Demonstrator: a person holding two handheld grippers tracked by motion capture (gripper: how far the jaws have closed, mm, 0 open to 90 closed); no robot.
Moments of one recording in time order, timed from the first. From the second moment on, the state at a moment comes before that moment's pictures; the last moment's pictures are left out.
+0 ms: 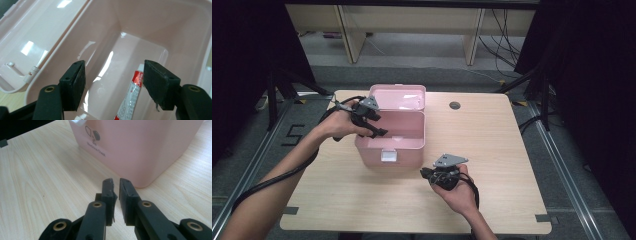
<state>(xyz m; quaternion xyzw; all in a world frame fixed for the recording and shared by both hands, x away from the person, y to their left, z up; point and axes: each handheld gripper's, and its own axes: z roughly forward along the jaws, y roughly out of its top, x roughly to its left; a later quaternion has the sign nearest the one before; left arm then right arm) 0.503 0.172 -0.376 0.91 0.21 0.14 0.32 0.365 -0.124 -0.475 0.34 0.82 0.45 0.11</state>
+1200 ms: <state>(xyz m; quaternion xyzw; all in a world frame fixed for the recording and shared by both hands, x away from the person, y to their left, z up) 0.532 0.224 -0.374 0.77 0.40 0.24 0.43 0.382 -0.077 -0.431 0.28 0.82 0.49 0.11</state>
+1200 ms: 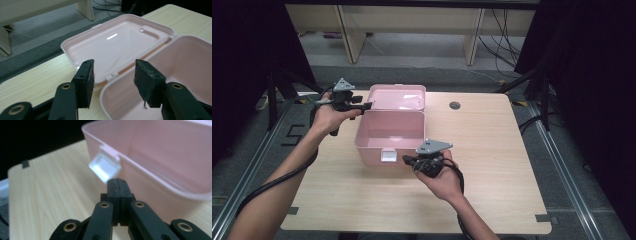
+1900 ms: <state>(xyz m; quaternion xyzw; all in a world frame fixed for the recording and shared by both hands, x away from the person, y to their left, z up) 0.589 0.231 -0.393 0.75 0.47 0.24 0.41 0.401 -0.033 -0.428 0.25 0.83 0.48 0.11</state>
